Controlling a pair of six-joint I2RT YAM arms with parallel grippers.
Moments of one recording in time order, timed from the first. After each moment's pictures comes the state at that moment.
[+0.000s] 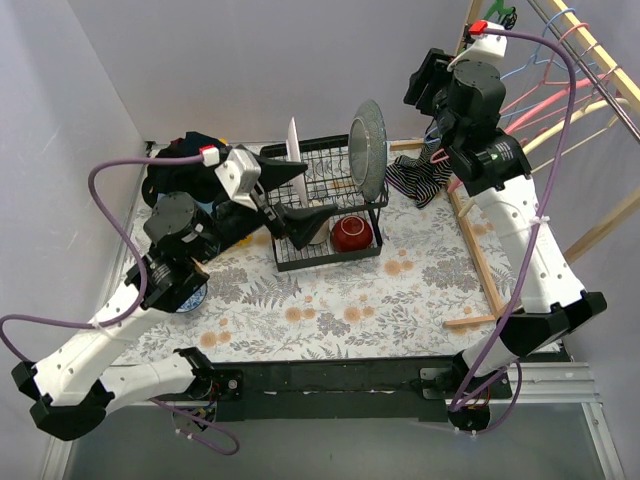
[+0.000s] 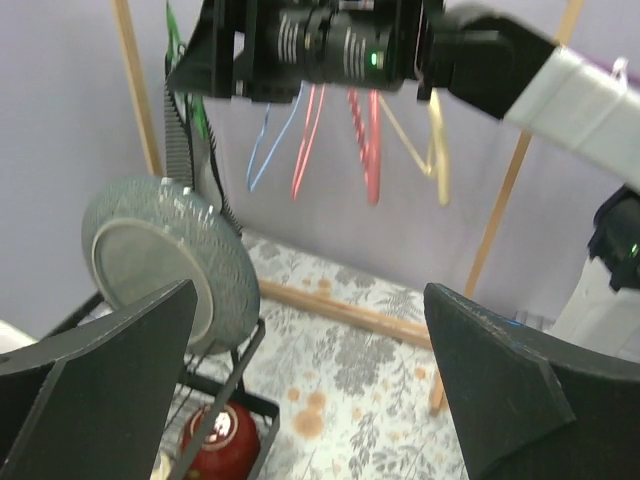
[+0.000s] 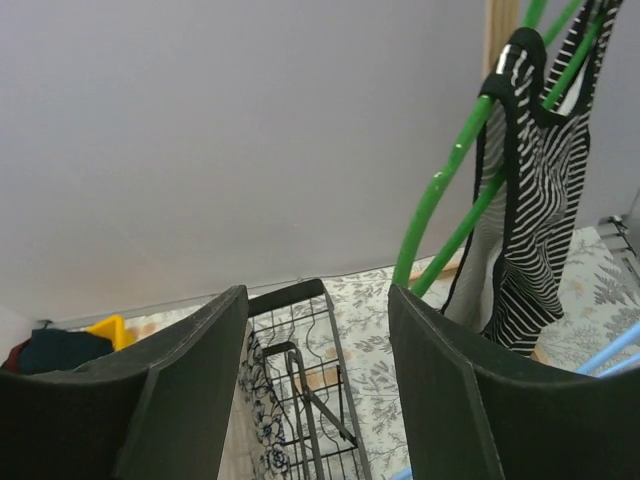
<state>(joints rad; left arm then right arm) -0.85 0.99 1.29 0.01 0.20 -0.10 0.46 1.52 1.95 -0.44 0.42 0.29</state>
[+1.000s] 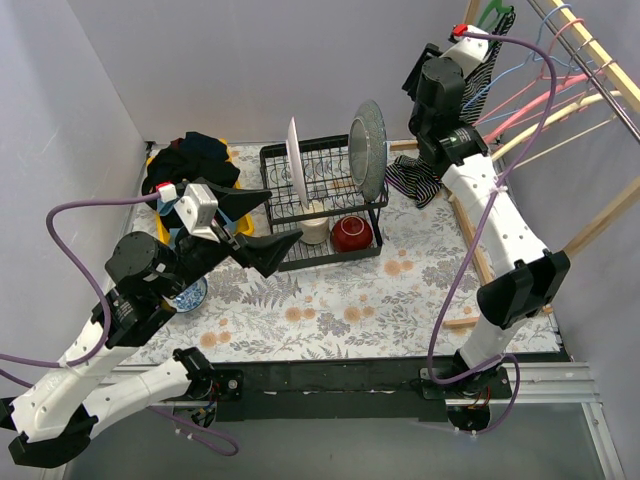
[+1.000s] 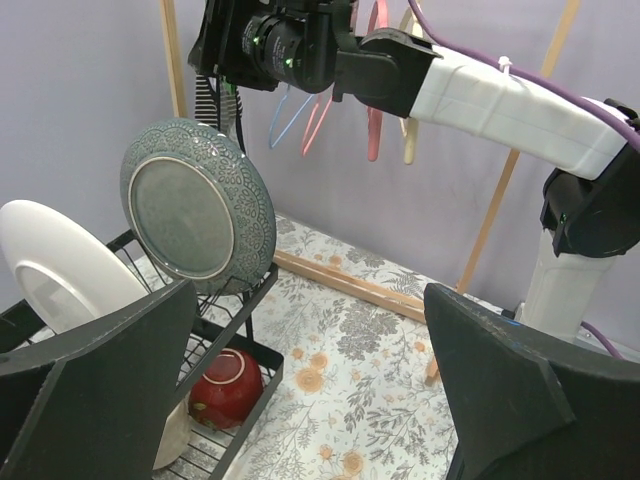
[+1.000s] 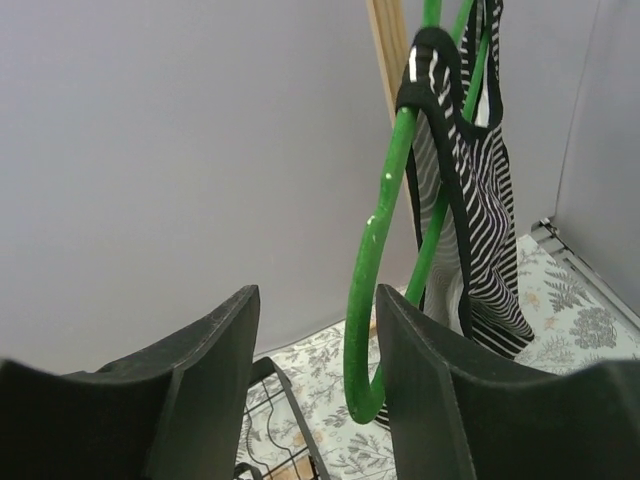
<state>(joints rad) -0.85 0.73 1.12 -0.11 0.11 -0.12 0.44 1.70 1.94 -0.19 0.70 0.30</state>
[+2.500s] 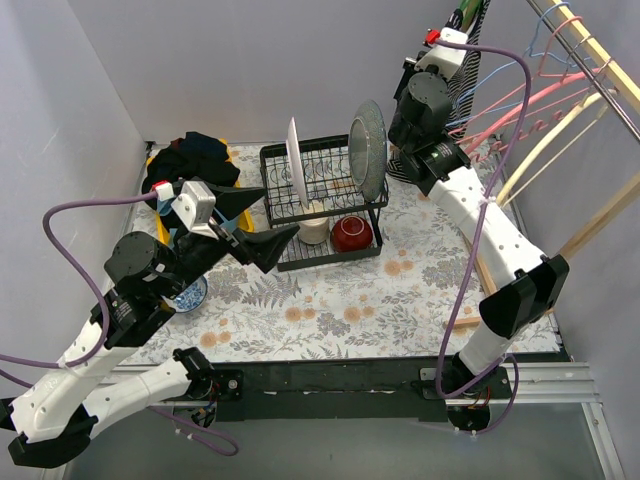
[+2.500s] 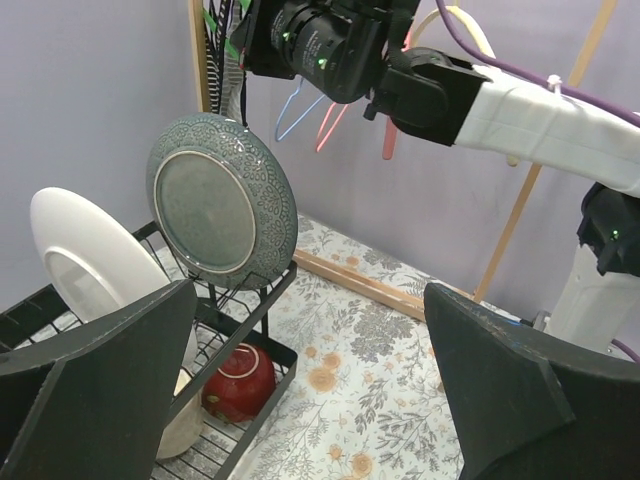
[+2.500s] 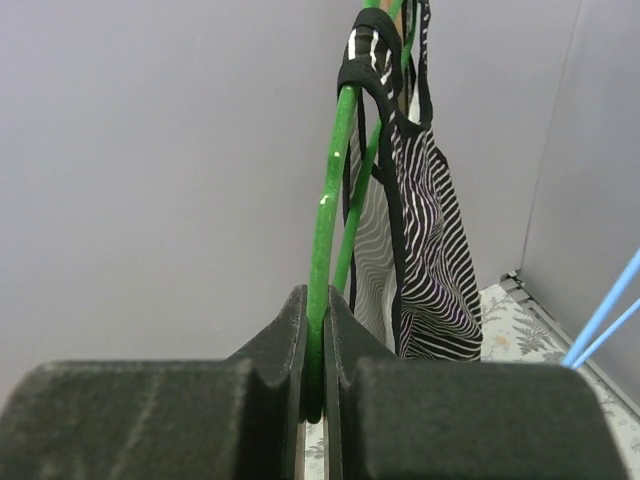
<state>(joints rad) -0.85 0.73 1.12 -0.13 0.05 -0.12 0.57 1.67 1.85 0.08 0.86 0.02</state>
